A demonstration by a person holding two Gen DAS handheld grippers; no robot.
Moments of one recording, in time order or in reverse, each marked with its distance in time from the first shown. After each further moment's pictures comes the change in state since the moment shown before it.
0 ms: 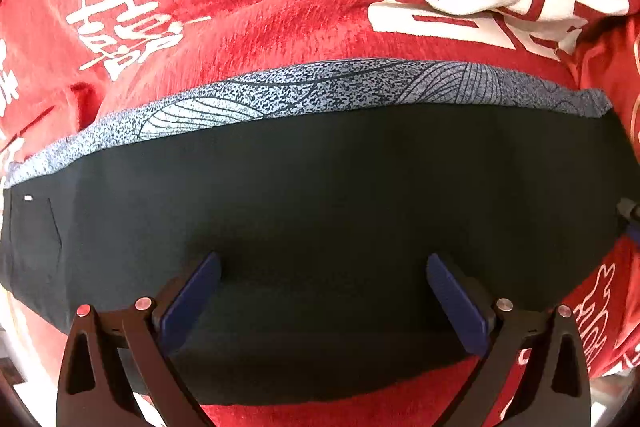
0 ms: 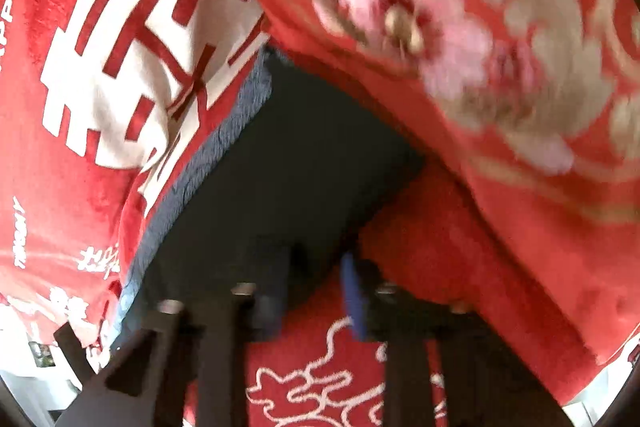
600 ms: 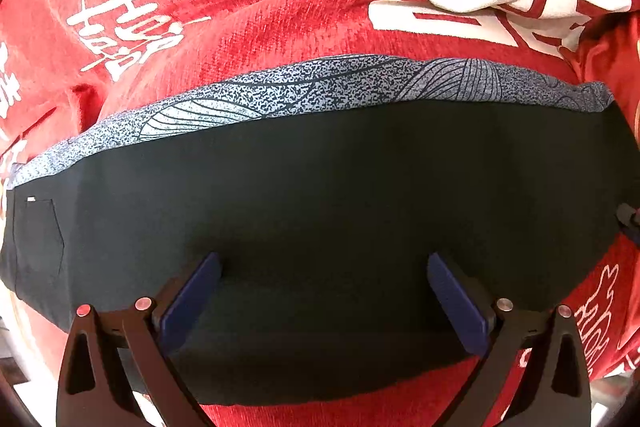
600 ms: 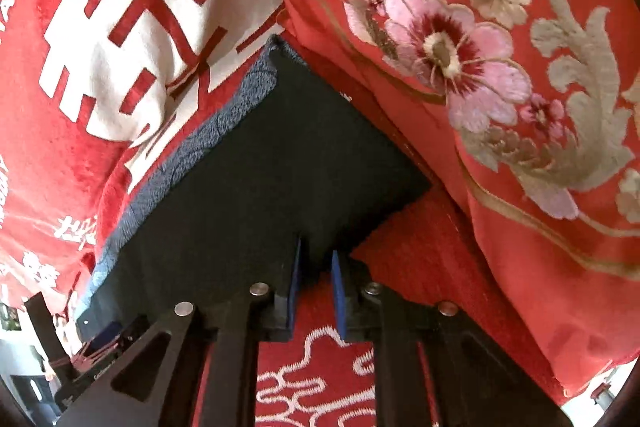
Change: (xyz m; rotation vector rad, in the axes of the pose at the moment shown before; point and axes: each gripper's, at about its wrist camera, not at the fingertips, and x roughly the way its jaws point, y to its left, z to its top) left arm 0.004 0.000 0.001 -0.005 0.003 0.014; right arm 0.005 0.013 -0.001 -0.134 0.030 -0.068
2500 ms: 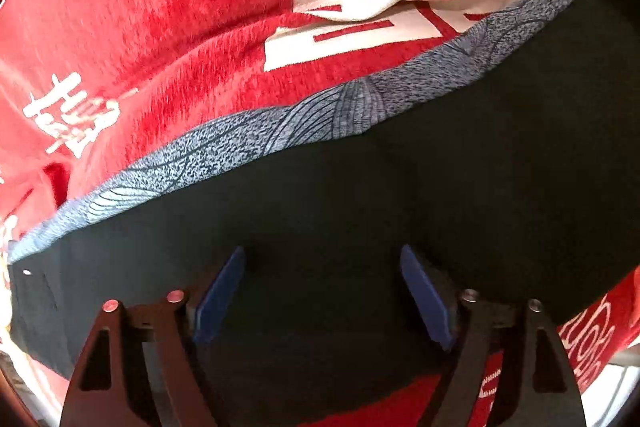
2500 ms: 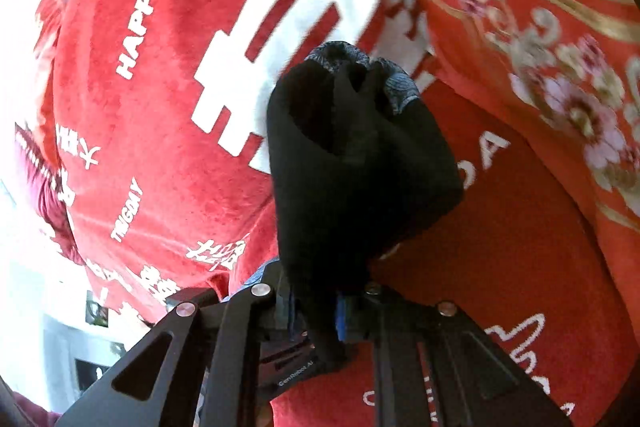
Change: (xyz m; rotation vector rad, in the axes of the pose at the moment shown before) left arm -0.003 -0.061 0.014 0.179 -0.074 -0.036; right arm -0.044 0.058 -0.002 -0.012 -0.156 0.473
